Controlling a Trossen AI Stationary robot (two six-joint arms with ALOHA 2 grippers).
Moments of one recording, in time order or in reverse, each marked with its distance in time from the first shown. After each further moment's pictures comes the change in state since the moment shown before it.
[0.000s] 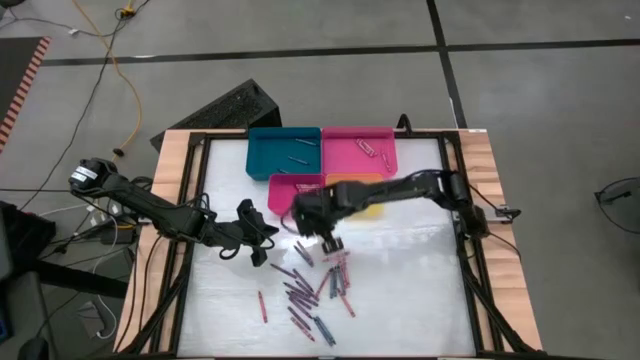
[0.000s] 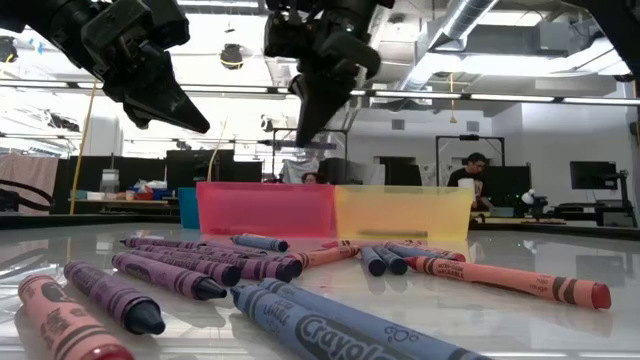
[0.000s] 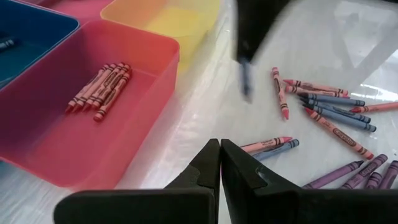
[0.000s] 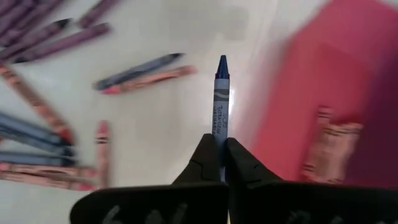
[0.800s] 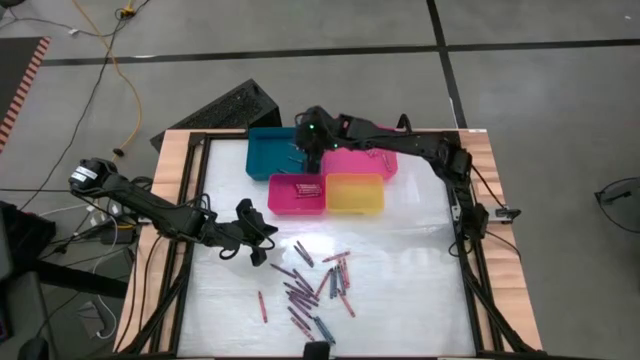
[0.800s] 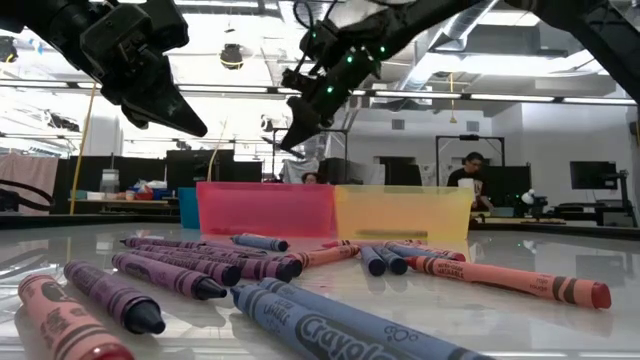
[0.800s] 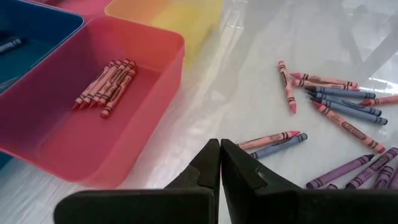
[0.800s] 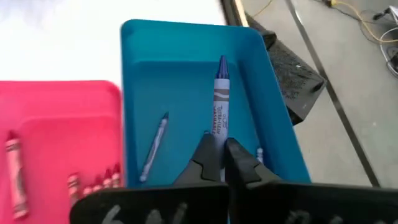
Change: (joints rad) left arm 0.000 0.000 0.000 -0.025 -0.009 0.010; right arm -0.439 0.001 0.020 0.437 -0.005 -0.001
